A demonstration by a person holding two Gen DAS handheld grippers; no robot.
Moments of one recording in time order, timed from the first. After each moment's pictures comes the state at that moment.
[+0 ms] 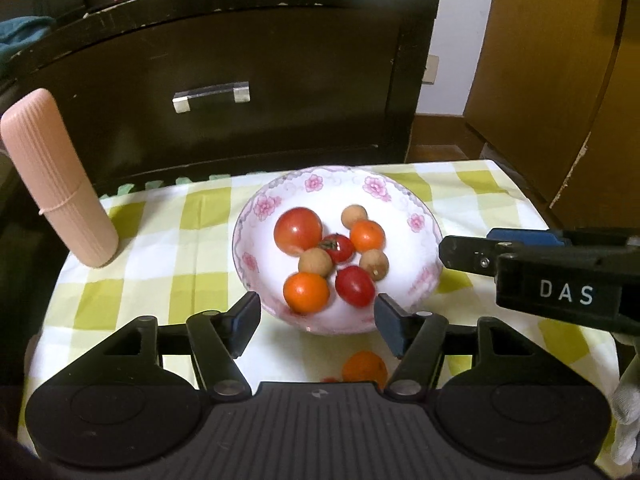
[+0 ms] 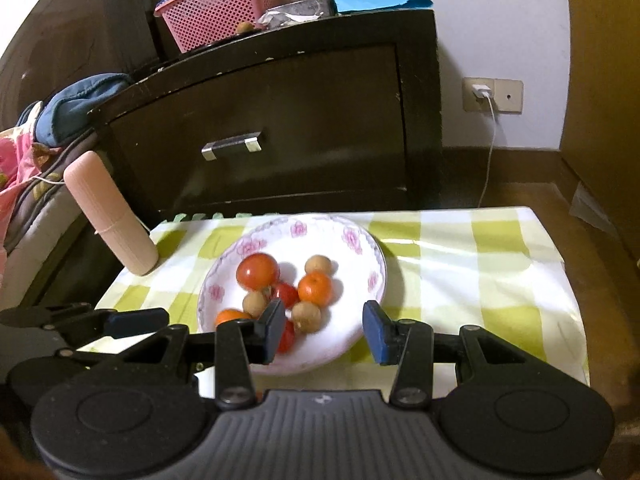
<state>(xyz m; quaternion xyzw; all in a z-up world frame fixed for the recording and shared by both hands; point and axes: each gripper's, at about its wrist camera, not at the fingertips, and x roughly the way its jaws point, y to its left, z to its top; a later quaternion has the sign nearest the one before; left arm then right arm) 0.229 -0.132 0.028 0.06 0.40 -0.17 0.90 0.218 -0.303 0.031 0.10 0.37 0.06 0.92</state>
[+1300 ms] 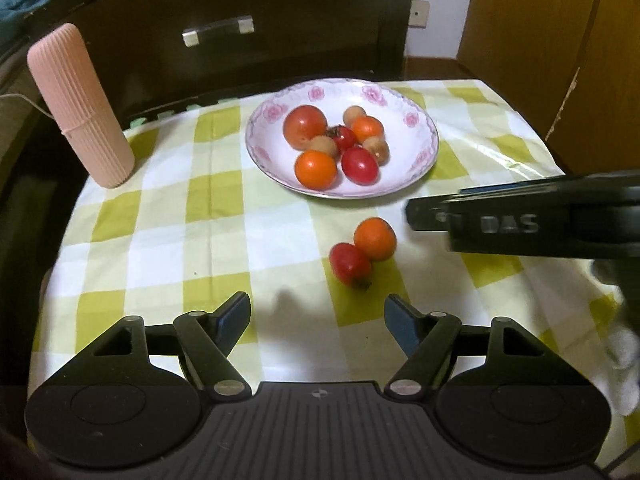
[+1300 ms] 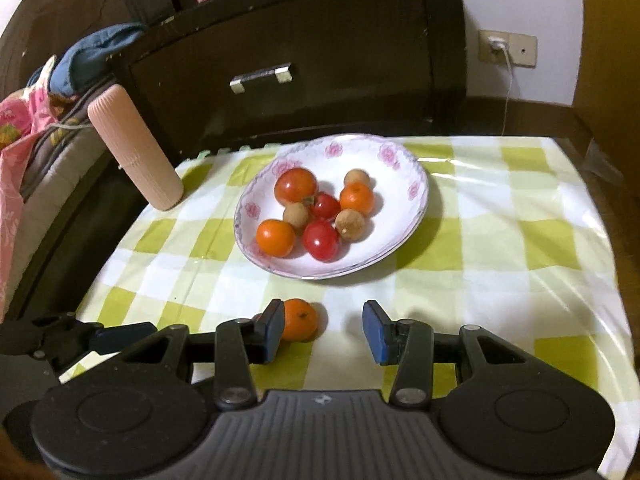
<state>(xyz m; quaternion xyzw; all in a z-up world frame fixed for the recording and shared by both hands) 0.174 -0.110 0.006 0.10 0.46 -0.17 0.87 0.195 -0.263 0.006 0.10 0.43 0.09 0.89</state>
